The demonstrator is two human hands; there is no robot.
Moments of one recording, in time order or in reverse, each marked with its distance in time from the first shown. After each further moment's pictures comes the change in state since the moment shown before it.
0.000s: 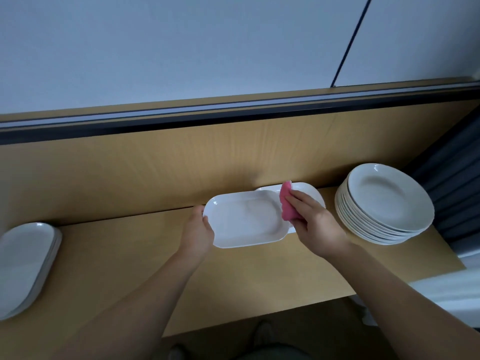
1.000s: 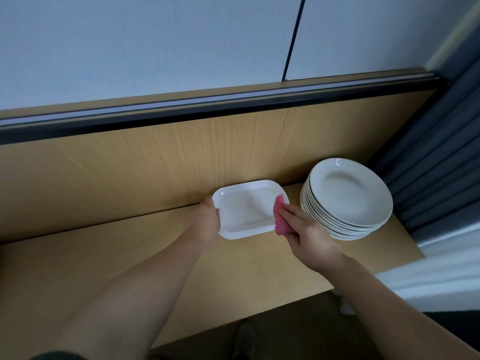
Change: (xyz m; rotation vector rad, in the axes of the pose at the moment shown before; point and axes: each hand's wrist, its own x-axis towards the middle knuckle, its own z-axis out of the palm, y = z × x) left_hand 0.032 0.060 0.094 0.540 -0.213 0.187; right_hand -0.046 0.062 -0.029 -0.060 -0.098 0.098
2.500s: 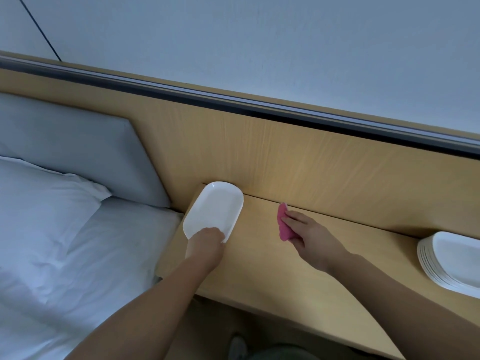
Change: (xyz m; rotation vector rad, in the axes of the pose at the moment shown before) left_hand -0.209 -0.459 -0.131 0.070 0.080 -0.327; right_hand 0.106 -0.396 0.234 -0.092 -0.439 -0.365
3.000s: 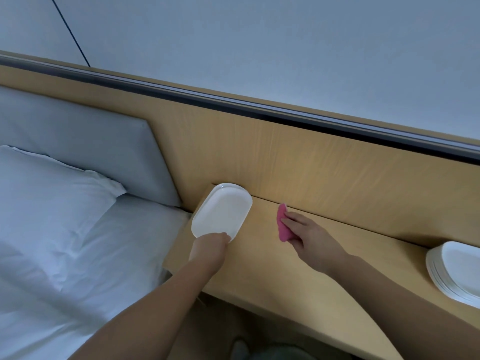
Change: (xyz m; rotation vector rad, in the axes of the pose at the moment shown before) left_hand -0.037 0.014 -0.020 0.064 -0.027 -0.029; right_hand -0.001 -0.012 -0.003 0.007 -0.009 -0.068
